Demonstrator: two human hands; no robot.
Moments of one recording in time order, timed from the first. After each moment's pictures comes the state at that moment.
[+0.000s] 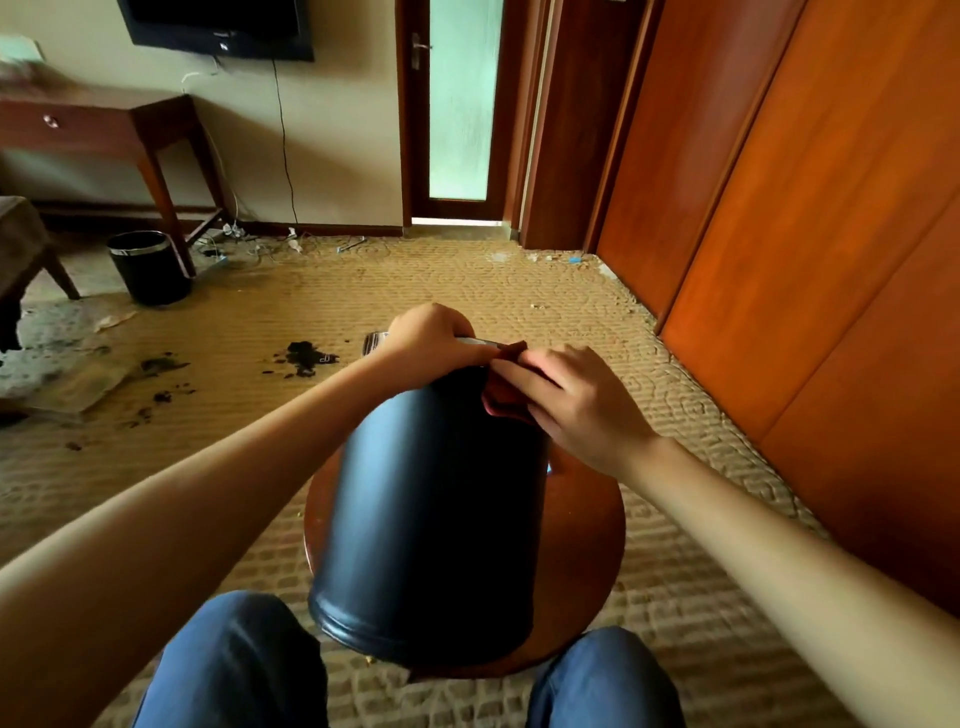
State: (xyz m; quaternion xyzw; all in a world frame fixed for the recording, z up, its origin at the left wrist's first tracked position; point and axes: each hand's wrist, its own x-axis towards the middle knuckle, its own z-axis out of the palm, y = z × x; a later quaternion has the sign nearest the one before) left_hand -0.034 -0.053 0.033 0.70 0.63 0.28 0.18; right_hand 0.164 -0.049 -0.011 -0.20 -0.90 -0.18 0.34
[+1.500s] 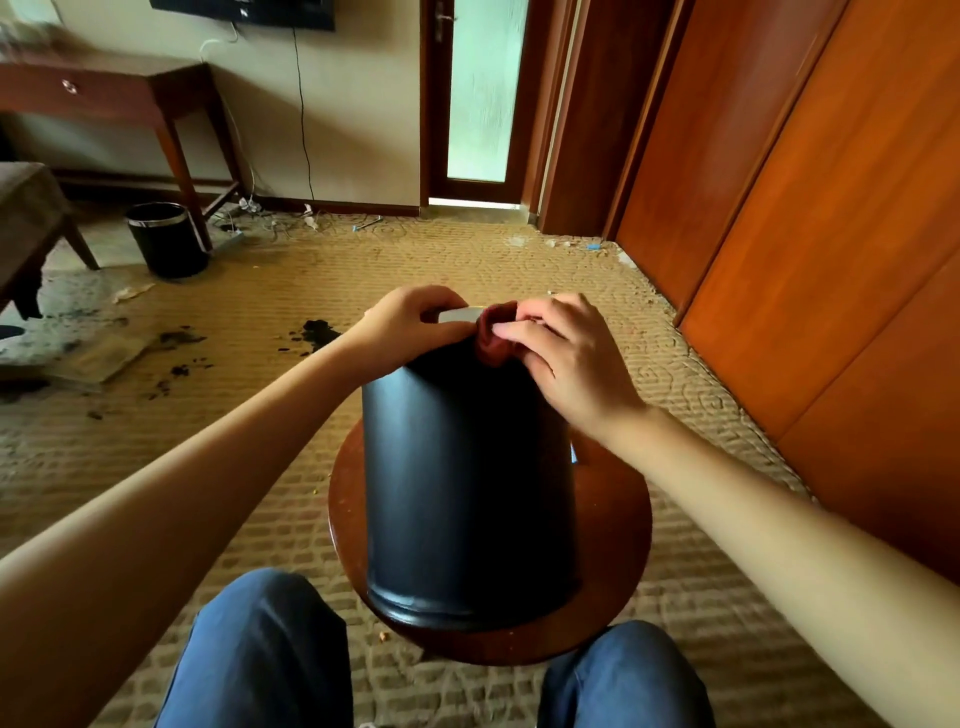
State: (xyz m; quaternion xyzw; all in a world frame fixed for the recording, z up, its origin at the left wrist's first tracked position) left_hand -0.097 -0.057 0.013 0.70 0.58 0.36 0.22; right_hand 0.111 -0.033 -0.009 -0.24 -0.87 -0.15 0.40
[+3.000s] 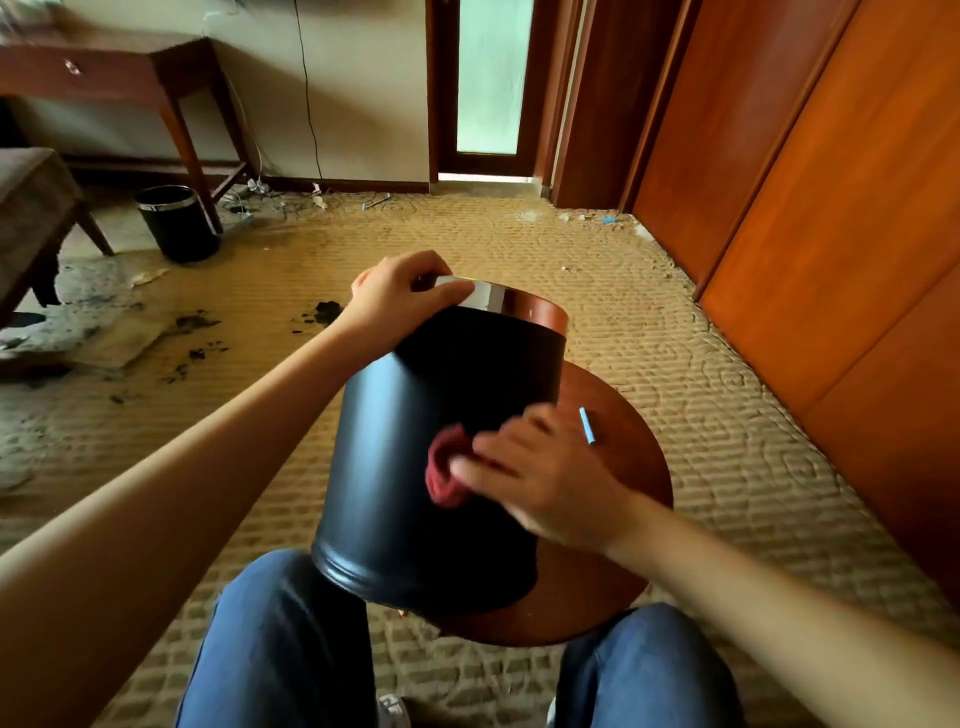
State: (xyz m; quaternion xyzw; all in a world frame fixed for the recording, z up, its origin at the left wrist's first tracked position) left_hand -0.109 -0.052 0.001 0.66 0.61 0.40 0.17; right_hand 0.107 -0.102 -0.077 -0.11 -0.94 -0.19 0.28
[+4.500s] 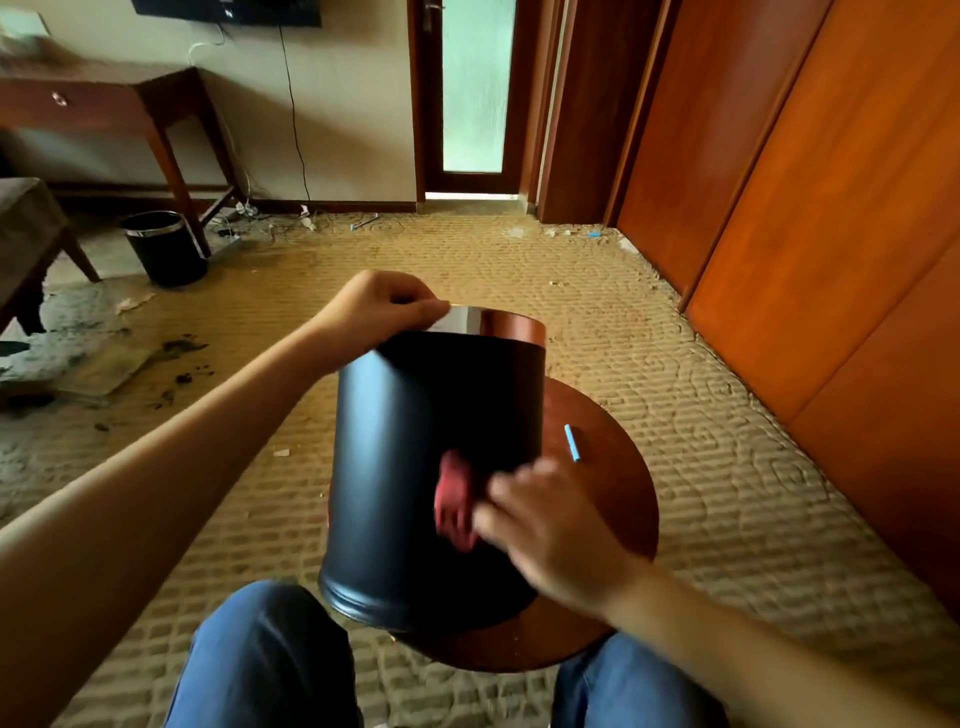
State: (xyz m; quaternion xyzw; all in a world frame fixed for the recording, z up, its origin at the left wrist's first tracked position) left_hand -0.108 -0.045 0.024 0.68 0.59 0.37 0.23; right_hand 0.131 -0.113 -0.108 -0.17 -0.92 -0.17 0.32
